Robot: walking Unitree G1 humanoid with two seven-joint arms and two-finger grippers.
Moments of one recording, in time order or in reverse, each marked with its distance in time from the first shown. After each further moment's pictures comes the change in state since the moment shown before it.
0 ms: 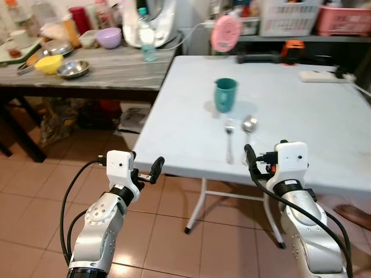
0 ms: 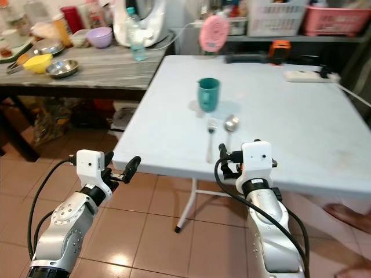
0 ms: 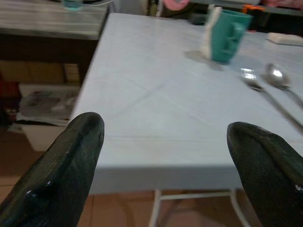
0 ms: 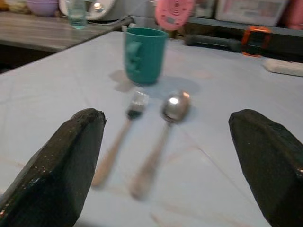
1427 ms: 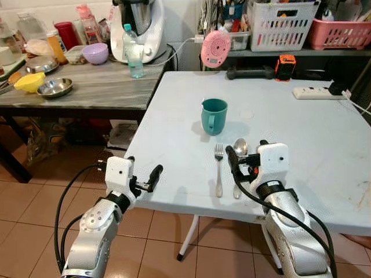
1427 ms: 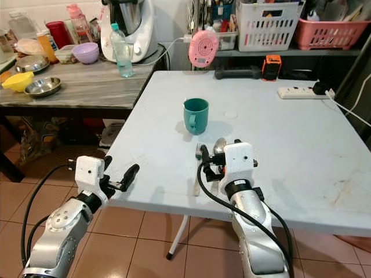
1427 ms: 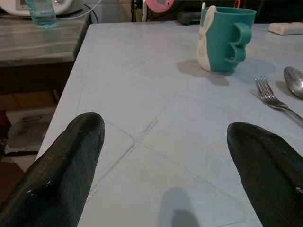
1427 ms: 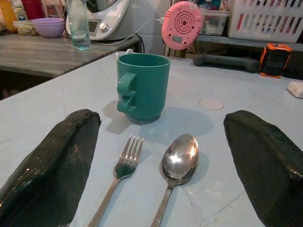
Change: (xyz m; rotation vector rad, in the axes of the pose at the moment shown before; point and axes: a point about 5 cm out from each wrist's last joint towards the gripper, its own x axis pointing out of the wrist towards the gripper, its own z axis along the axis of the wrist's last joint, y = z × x) left arm -0.011 0.003 -0.008 0.091 0.032 -0.031; right arm 0.000 0.027 0.002 0.043 -0.019 0.089
